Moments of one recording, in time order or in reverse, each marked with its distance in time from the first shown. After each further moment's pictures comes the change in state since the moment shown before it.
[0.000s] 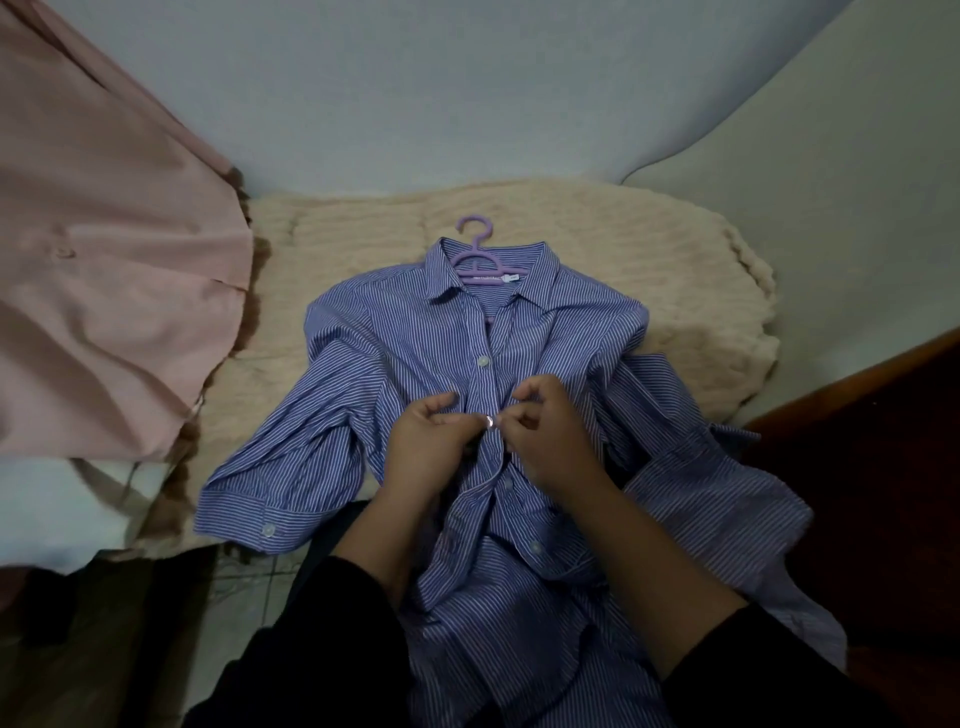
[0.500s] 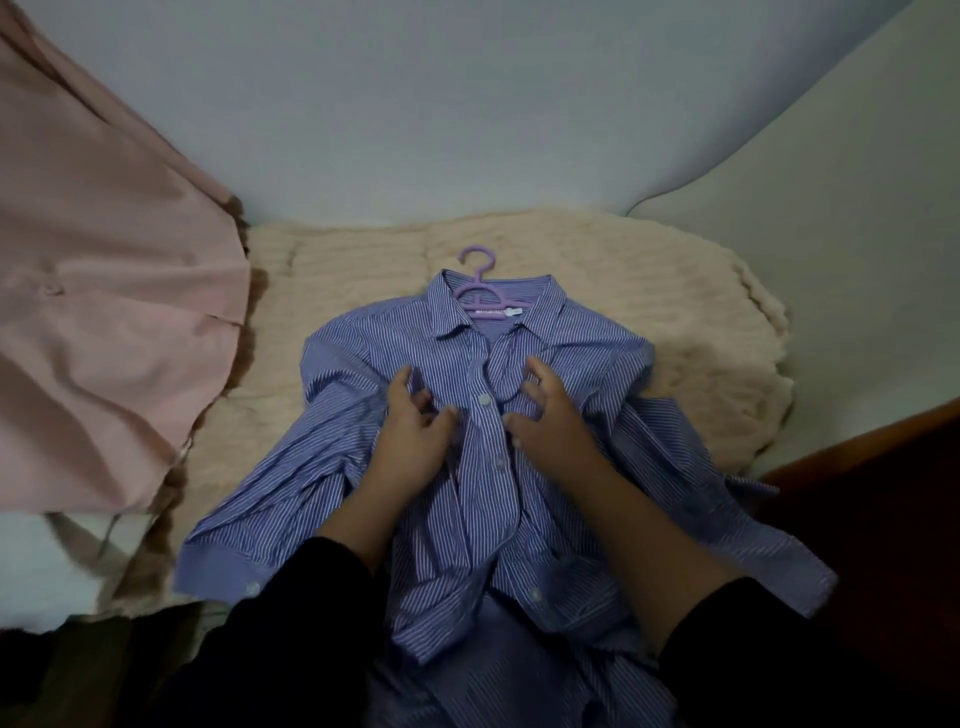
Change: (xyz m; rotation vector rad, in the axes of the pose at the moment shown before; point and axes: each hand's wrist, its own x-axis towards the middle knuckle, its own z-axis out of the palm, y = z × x) left_hand 0.053 0.022 -0.009 0.405 -0.040 0.228; right_hand 0.060 -0.005 -0.008 0.019 -0.089 0.071
